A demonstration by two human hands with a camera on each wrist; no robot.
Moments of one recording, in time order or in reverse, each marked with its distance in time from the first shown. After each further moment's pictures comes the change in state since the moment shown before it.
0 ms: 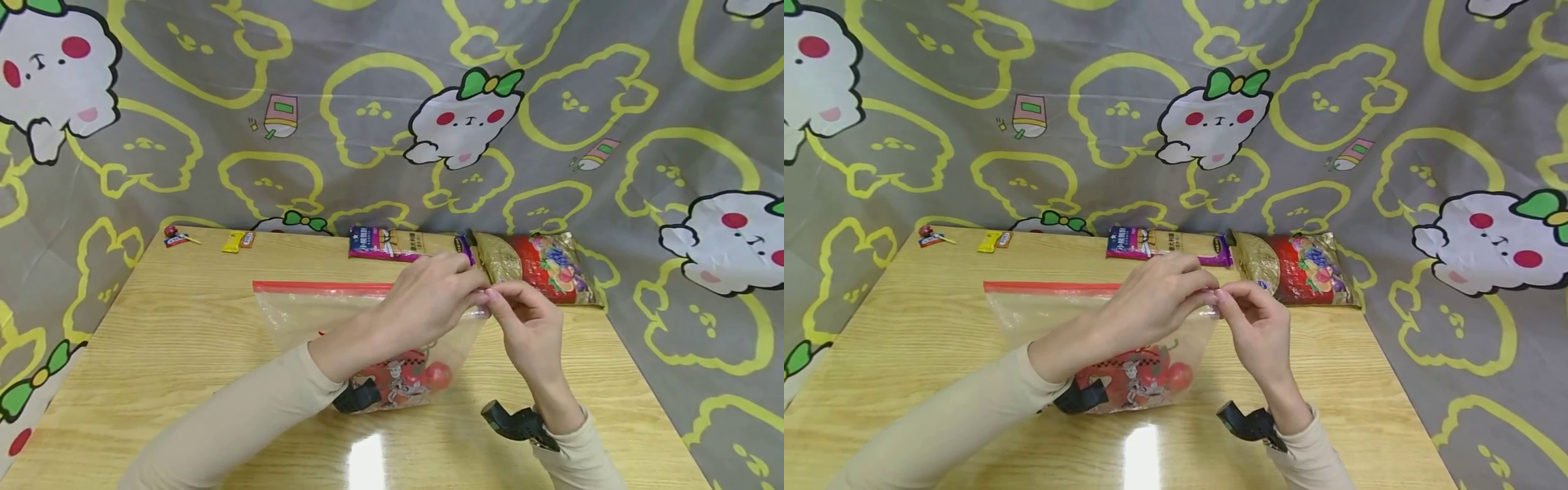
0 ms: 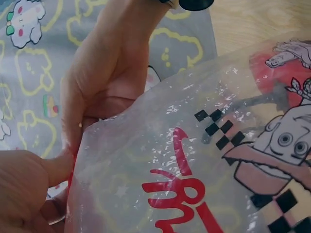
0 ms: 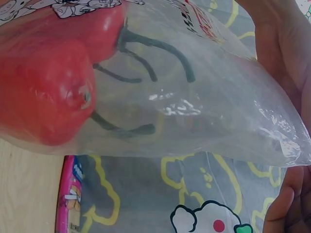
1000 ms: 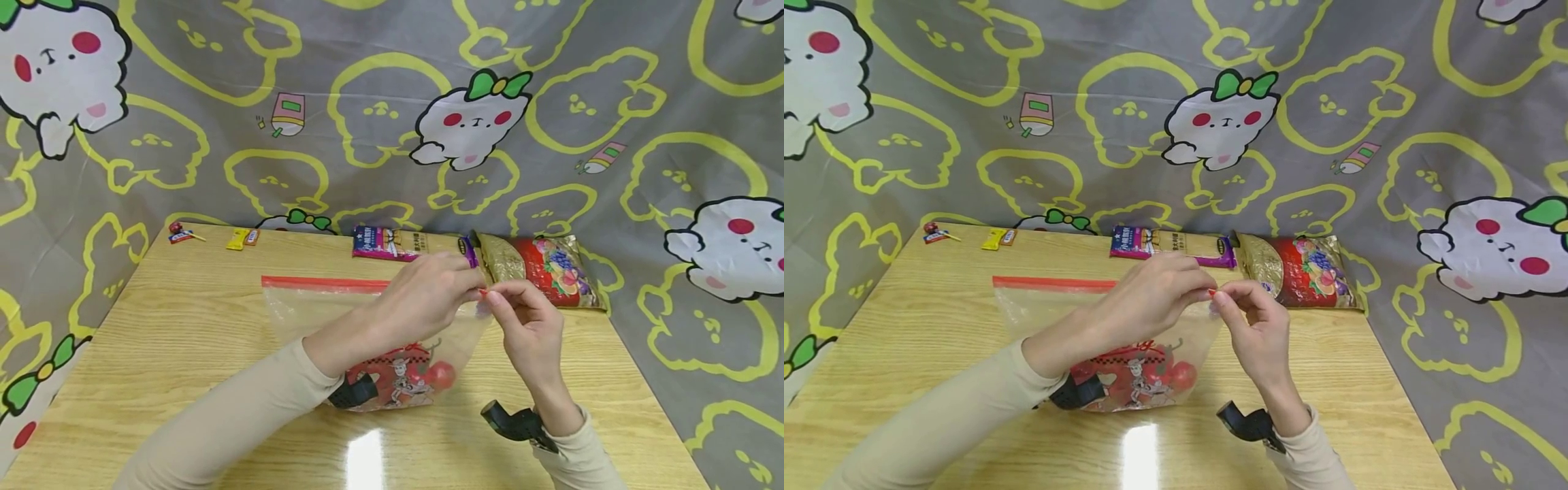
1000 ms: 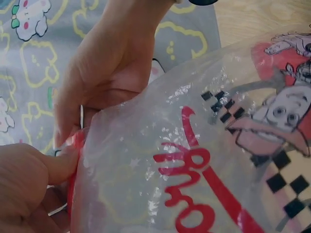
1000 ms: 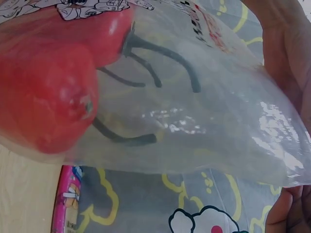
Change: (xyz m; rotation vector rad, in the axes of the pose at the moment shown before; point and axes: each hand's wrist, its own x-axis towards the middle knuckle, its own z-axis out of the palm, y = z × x) left_hand -0.004 -0.009 -0.008 -0.047 -0.044 0.007; right_hand 0.002 0.000 0.009 -0.107 0.015 -0.037
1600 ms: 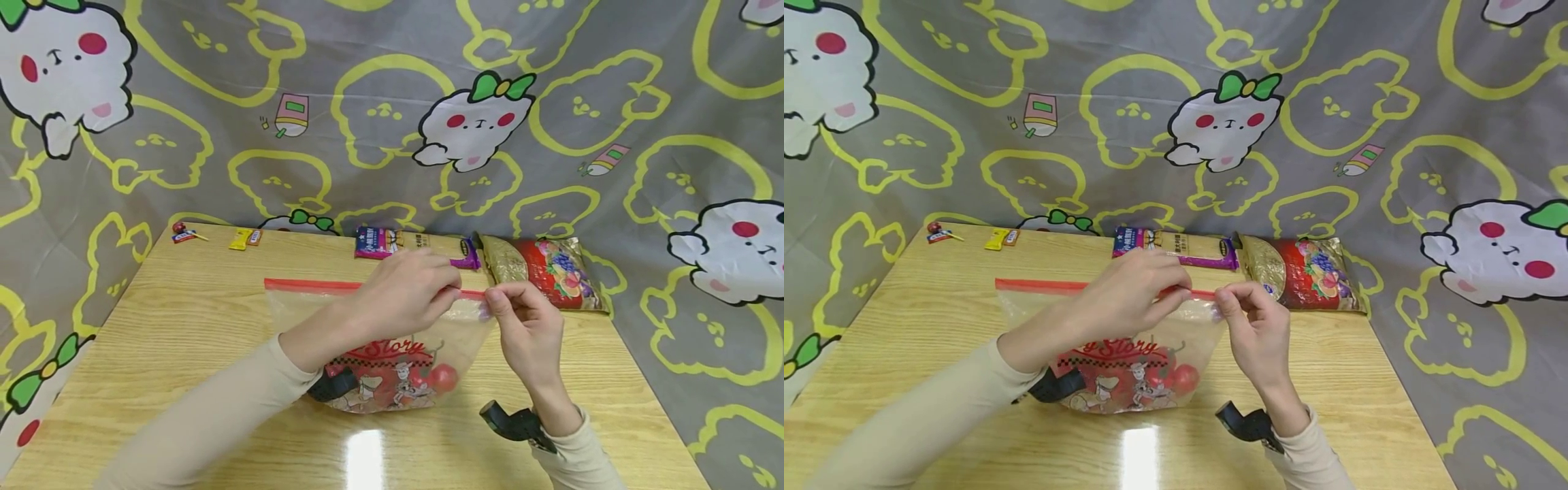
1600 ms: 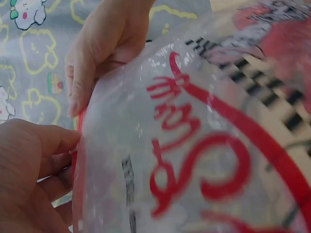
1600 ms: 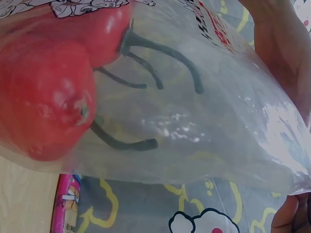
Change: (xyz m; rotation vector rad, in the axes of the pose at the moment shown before) left_hand -0.014 -0.015 -0.014 0.062 -0.038 -0.015; right_hand 0.001 0.003 0.004 -0.163 0.030 -0.033
